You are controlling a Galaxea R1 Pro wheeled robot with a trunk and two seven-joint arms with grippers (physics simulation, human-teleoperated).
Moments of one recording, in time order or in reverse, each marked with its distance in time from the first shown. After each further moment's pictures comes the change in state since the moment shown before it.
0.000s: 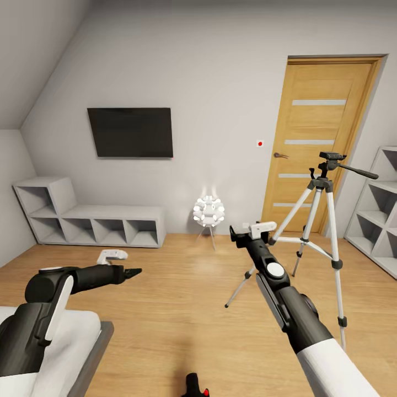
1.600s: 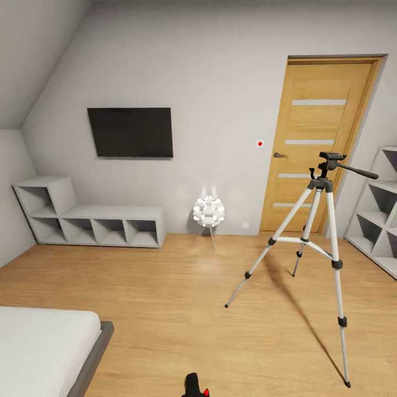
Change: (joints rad) left arm 0.486 -0.161 -0.111 1.230 -0.035 -0.984 0.653; right arm 0.619 -0.038 -0.223 0.986 0.012 -0.331 0.096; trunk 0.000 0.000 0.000
